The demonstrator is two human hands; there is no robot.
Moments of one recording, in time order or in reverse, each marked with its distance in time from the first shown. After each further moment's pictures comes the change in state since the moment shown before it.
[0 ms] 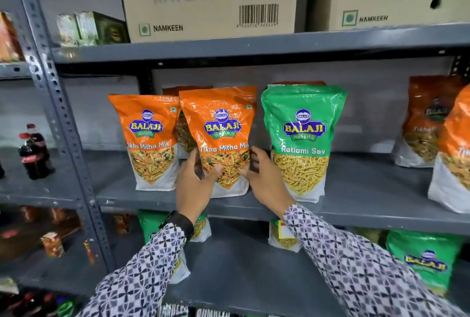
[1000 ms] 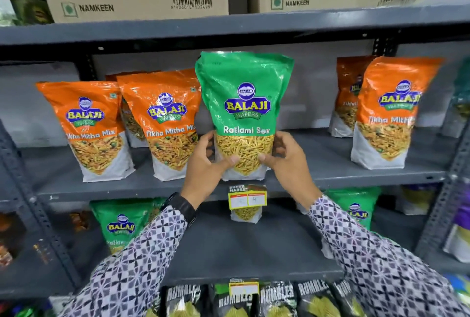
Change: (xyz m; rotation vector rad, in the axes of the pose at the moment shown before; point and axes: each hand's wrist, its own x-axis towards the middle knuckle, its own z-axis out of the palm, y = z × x) left_hand -0.058 0.077 0.084 -0.225 -0.347 0.046; right_hand -0.076 0.042 -0.141 0.226 0.262 0.048
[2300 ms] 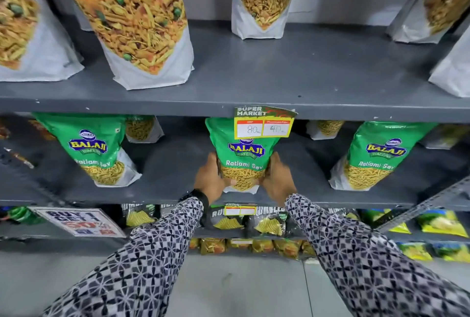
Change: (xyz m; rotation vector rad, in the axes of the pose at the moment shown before) left_hand -0.086 -0.279 0.062 0.354 -0.271 -0.571; right_hand -0.090 0.260 0.060 -0.597 -0.349 0.476
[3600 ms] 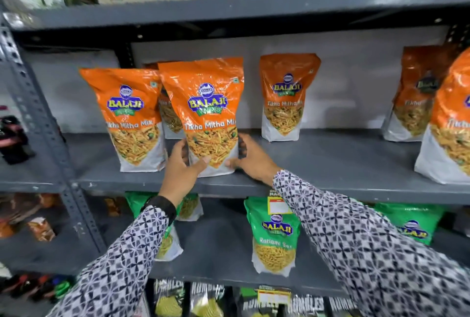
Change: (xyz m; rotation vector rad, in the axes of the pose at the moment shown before) left_hand -0.050 0.134 -0.248 -0.369 0.429 0.379; right_hand 0.037 -0.274 -0.086 0.271 -0.086 -0.472
